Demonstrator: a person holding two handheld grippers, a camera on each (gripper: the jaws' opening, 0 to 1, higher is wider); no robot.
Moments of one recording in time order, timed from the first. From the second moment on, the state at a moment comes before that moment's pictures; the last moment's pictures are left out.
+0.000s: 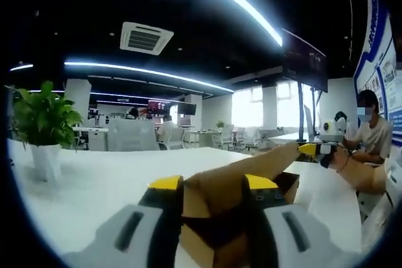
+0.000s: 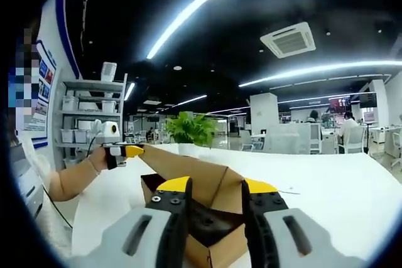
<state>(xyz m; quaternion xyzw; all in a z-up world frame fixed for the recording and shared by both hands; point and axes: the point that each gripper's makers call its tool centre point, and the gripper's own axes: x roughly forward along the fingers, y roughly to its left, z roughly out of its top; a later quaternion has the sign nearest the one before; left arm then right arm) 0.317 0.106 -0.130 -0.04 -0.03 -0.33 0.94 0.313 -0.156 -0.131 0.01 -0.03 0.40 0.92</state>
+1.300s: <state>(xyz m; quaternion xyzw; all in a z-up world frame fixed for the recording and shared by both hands) 0.319 0.121 -0.138 0.01 -0.02 -0.31 0.95 0.320 -0.156 -0.145 -0.09 -0.03 0.39 0.92</state>
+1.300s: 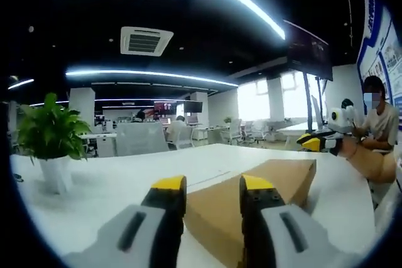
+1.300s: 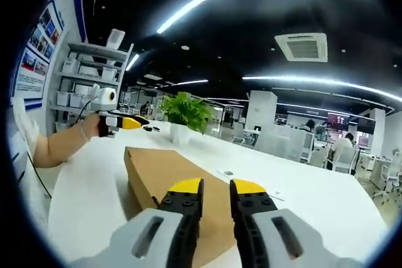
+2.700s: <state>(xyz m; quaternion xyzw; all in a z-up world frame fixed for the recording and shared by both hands) 0.286 0.109 -0.227 0.06 0.07 -0.38 0.92 0.295 -0.158 -0.217 -0.13 0.02 0.47 0.87</state>
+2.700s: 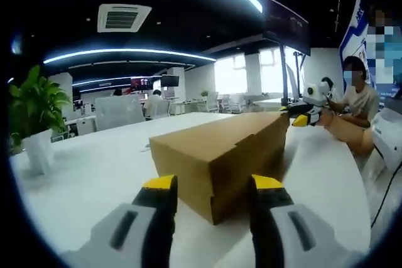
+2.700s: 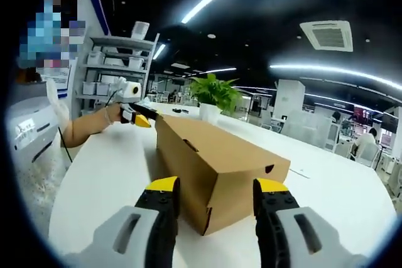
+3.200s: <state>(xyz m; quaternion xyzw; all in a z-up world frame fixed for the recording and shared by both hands) 0.294 0.112 -0.242 0.08 0.09 -0.37 0.92 0.304 -0.157 -0.238 -0.16 0.05 0.46 0.87</state>
